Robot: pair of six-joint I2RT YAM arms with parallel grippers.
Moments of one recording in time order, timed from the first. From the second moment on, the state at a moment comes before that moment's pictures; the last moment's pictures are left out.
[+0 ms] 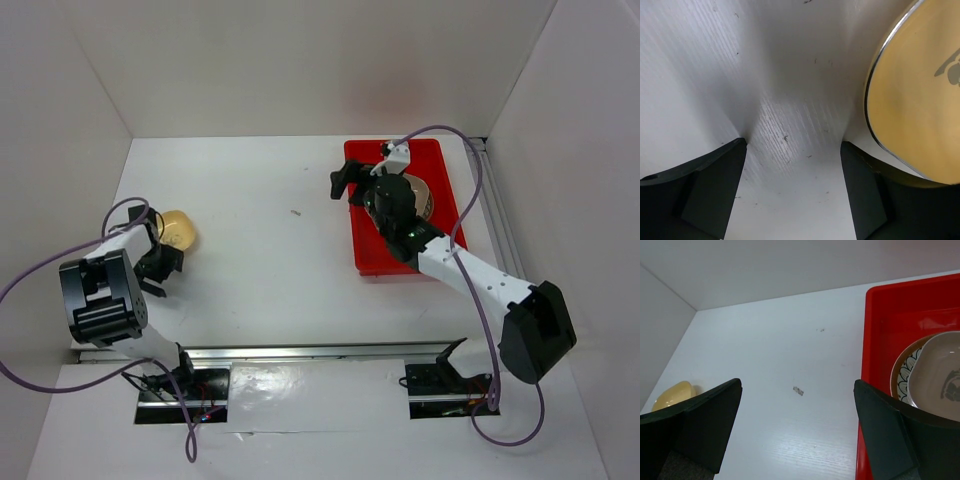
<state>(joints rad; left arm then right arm) 0.32 1.60 0.91 -0.71 -0.23 -0.94 0.61 1.35 0.98 0.26 0.35 0.43</state>
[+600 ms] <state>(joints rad) 0.31 1.47 1.21 -0.80 -0.24 -0.92 0.68 1.47 1.02 0.27 0.35 0.42</state>
